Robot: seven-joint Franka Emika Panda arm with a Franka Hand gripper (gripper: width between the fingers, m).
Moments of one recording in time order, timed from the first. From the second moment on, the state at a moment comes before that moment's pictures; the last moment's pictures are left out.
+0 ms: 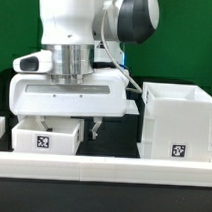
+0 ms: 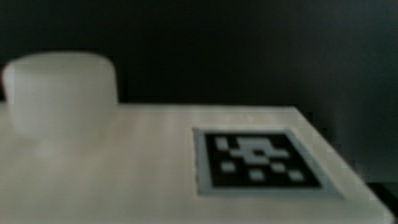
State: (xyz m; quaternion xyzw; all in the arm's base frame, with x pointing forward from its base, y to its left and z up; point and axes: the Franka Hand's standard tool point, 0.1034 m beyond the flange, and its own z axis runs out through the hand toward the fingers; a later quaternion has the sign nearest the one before) arm 0.543 -0.079 0.007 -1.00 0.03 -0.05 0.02
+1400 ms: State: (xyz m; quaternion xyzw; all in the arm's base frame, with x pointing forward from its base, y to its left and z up) arm 0.538 -0.077 0.004 -1.00 0.03 -0.06 0.01
